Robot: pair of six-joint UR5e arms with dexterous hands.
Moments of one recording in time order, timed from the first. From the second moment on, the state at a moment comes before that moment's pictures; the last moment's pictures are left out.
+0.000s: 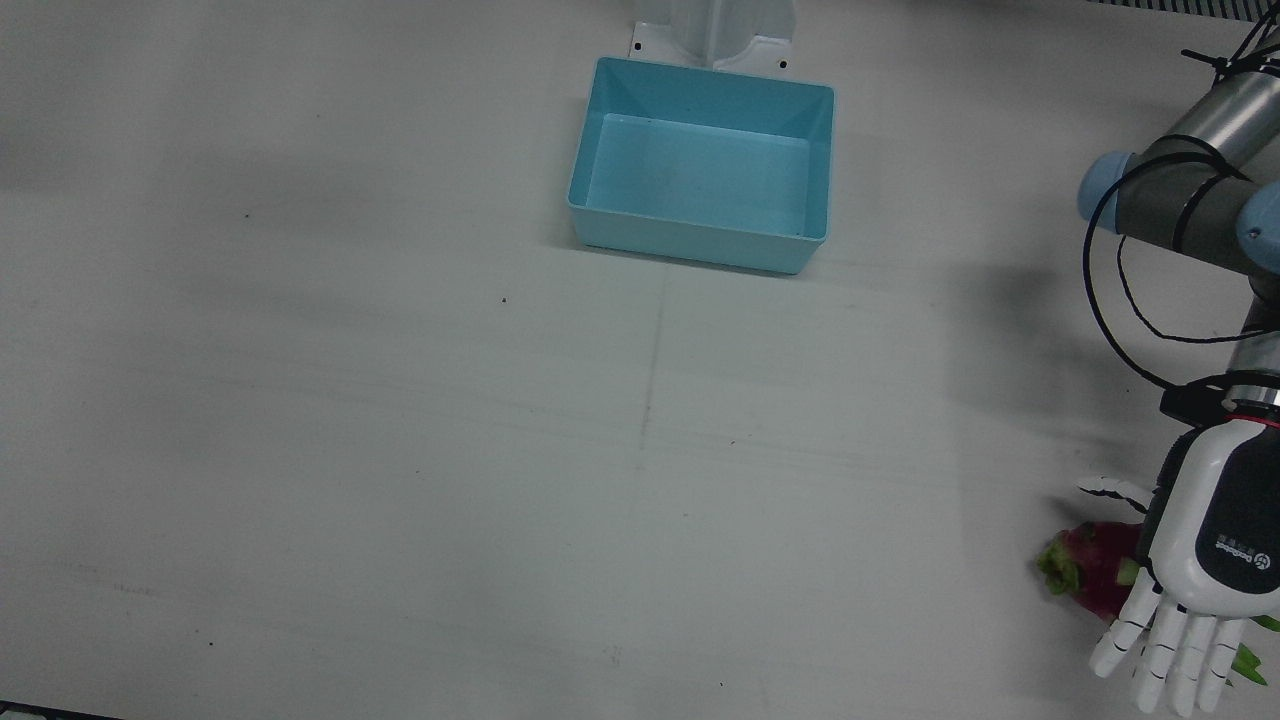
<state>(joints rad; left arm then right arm) -0.91 -1.83 -1.60 0.28 1.28 1.53 1.53 -1.58 1.56 -3.06 -1.48 0.05</state>
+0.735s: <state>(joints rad) -0.91 -1.83 -1.47 0.21 1.29 1.49 1.53 -1.58 1.56 -3.06 -1.48 0.05</state>
